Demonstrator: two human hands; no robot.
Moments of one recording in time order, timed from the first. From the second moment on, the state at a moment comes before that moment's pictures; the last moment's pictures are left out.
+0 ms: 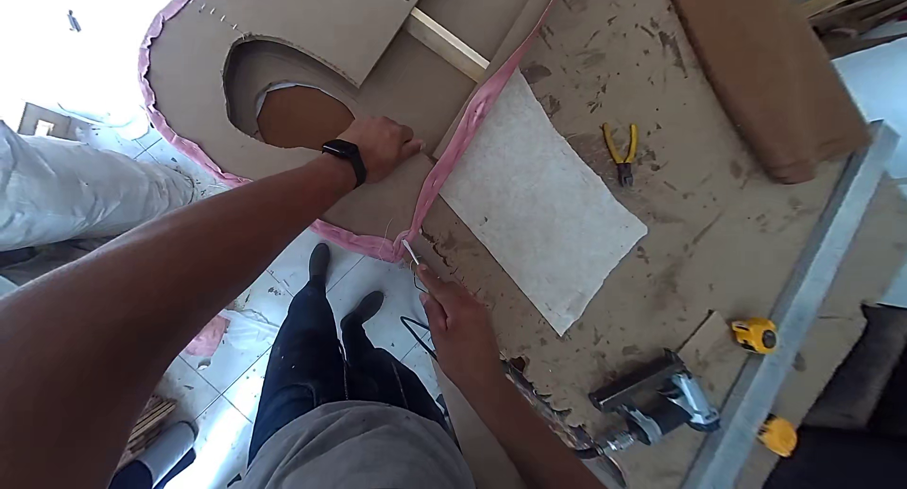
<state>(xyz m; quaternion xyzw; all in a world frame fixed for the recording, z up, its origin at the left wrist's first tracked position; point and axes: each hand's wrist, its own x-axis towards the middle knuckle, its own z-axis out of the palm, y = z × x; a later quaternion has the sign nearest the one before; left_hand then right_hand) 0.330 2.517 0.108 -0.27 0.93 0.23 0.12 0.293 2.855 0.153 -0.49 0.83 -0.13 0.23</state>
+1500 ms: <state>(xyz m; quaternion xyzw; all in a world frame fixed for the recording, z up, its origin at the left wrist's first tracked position) 0.331 2.511 0.104 -0.29 0.91 0.28 0.11 0.260 2.813 0.200 -0.59 0.77 0.08 0.22</state>
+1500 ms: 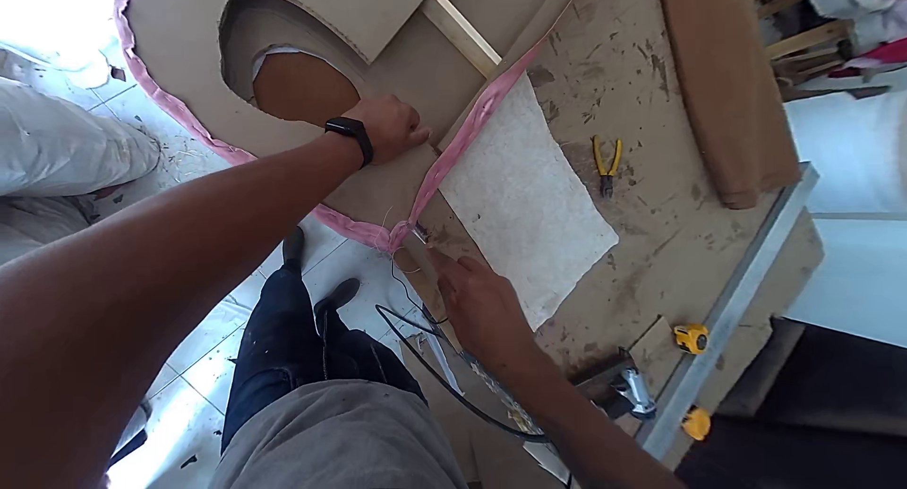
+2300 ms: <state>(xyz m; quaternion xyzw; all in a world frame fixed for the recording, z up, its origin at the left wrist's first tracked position) 0.331 2.513 0.106 -0.32 0.91 0.26 0.09 0.195 2.808 0.186 -0.65 0.73 0.01 0.19</state>
